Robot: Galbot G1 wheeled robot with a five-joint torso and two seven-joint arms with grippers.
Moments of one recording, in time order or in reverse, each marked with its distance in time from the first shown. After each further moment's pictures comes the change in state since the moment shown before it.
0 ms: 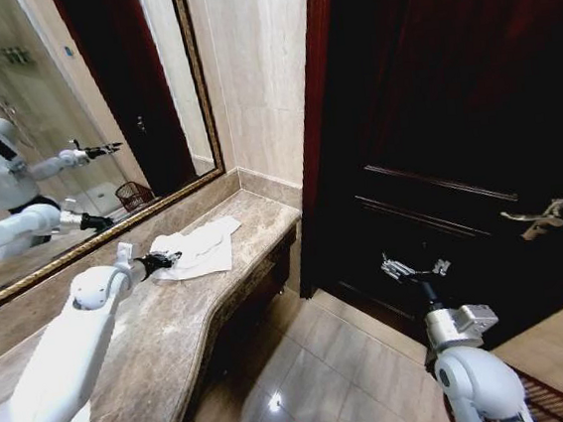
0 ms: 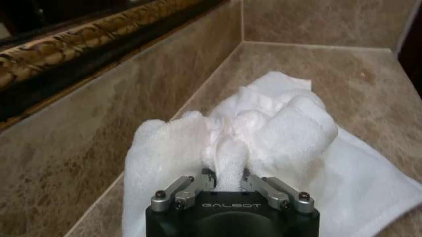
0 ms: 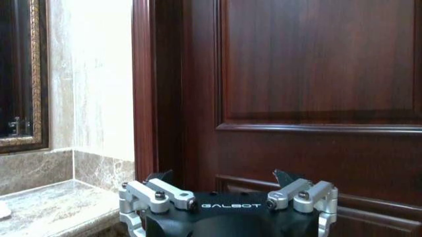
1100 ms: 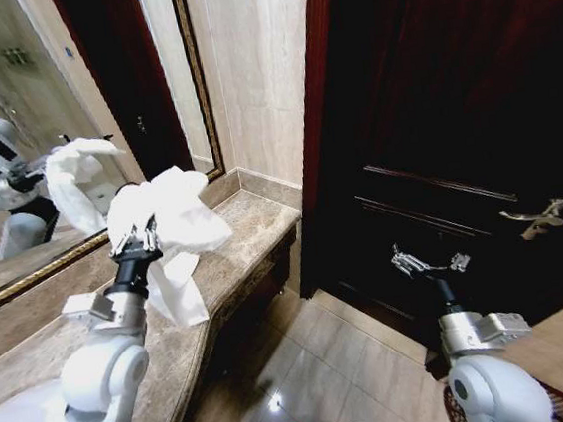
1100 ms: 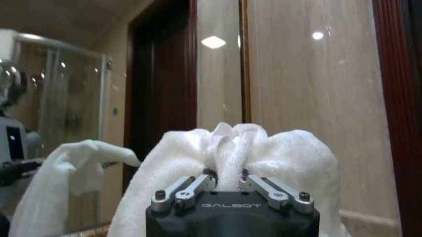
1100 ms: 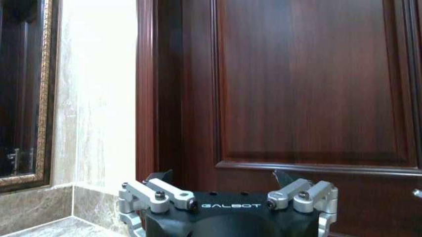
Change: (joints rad) left arm 0.532 -0.389 -0.179 -0.769 0.035 -0.485 -0.522; right arm -0.049 0.017 0.022 0.126 0.020 0.029 0.011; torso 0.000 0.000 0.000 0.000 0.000
